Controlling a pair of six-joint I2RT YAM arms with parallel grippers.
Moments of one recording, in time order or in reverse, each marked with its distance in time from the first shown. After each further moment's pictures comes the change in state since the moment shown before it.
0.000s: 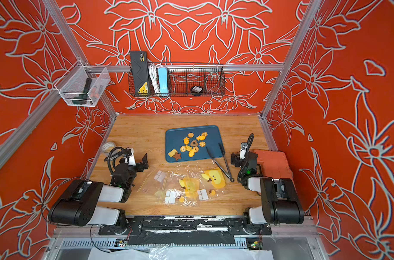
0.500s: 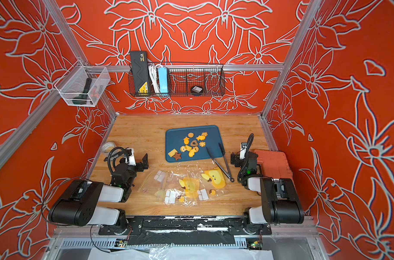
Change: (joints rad) left arm 0.000 0.000 0.000 0.000 0.009 0.000; right arm -0.003 0.000 0.000 0.000 -0.014 0.000
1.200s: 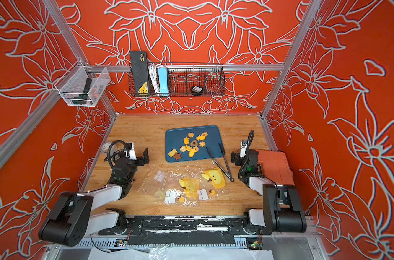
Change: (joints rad) left arm -0.059 -0.251 0.192 -0.354 -0.100 -0.042; right arm 0.000 -0.149 0.120 -0.263 -0.011 0.017
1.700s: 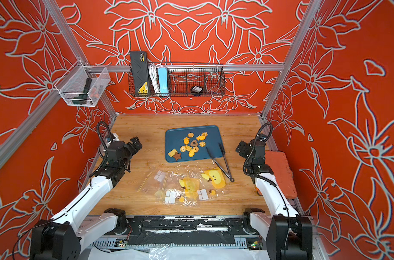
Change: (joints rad) left arm -0.010 -0.145 0.317 -0.795 -0.071 -0.562; right arm -0.004 -0.206 0.190 -0.527 0.040 0.535
